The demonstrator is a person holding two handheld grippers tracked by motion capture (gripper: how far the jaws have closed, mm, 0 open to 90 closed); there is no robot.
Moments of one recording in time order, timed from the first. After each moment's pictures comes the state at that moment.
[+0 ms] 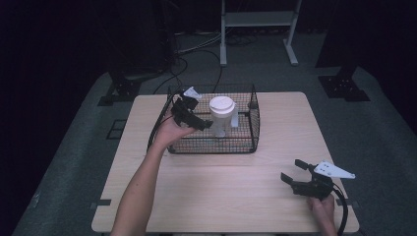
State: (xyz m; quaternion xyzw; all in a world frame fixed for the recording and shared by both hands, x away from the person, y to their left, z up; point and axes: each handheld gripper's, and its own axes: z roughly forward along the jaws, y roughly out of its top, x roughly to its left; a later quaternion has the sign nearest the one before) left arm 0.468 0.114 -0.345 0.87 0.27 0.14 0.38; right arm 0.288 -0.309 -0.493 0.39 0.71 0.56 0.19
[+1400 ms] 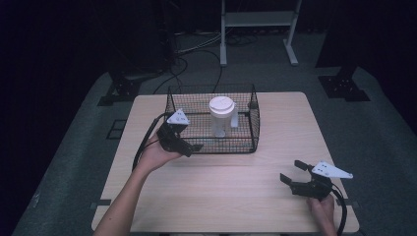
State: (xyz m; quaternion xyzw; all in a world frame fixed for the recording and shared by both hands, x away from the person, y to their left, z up) left arm 0.395 0.145 -0.358 0.88 0.22 0.14 0.39; right arm 0.287 -0.306 -0.494 0.39 0.72 0.54 0.20
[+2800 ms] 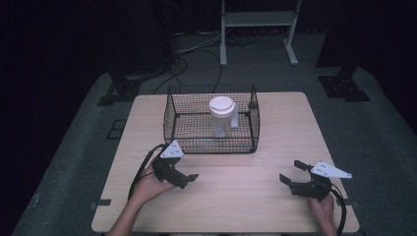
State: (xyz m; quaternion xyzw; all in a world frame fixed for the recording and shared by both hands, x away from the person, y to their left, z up) left arm 0.333 0.166 -0.419 0.88 0.22 0.12 0.40; right arm 0.287 -0.304 -0.494 0.39 0.72 0.54 0.20
